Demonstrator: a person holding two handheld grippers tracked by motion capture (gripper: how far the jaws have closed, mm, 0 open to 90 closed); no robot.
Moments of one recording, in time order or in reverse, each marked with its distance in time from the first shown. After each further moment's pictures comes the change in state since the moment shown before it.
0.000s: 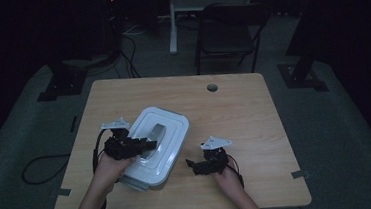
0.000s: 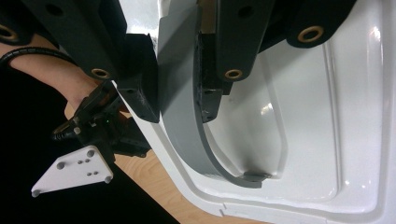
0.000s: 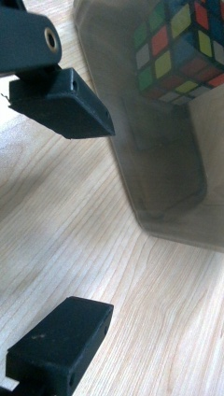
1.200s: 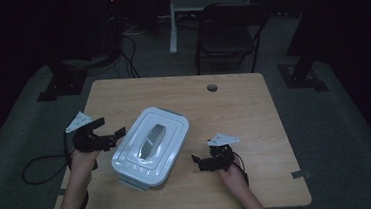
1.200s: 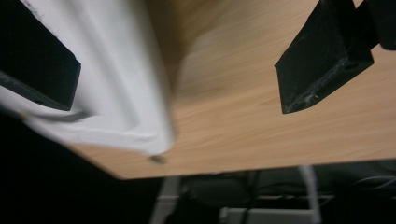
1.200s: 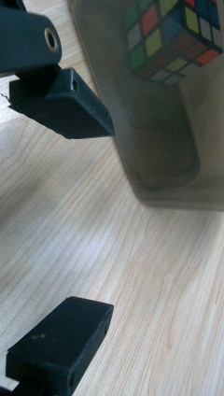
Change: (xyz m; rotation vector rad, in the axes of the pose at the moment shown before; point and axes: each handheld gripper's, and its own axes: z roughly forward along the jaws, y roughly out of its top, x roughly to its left) left arm 0.077 -0.022 -0.047 -0.285 0.400 0.050; right arm -0.014 0.001 -0.011 -0.017 -0.037 0.026
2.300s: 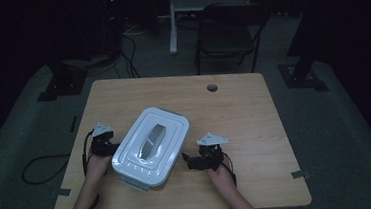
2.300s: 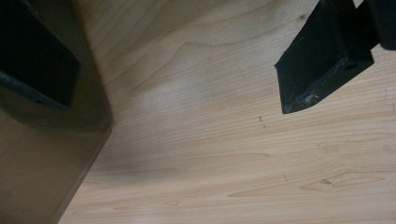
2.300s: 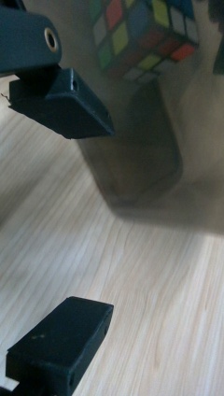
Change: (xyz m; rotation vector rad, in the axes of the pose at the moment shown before) left arm 0.021 -0.065 0.065 0.196 0.035 -0.046; right arm 0.023 0.010 0.023 -0.023 -0.042 0.043
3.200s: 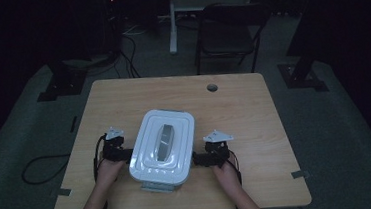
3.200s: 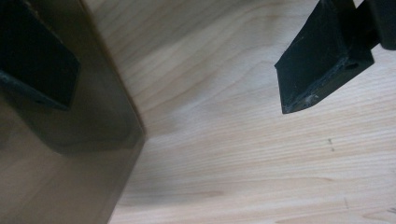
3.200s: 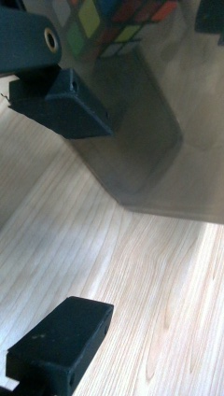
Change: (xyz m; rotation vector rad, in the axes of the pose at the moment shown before) left arm -0.047 -0.002 0.004 0.064 -0.001 0.002; right arm -0.020 -0.002 -0.006 0.018 -0.064 0.009
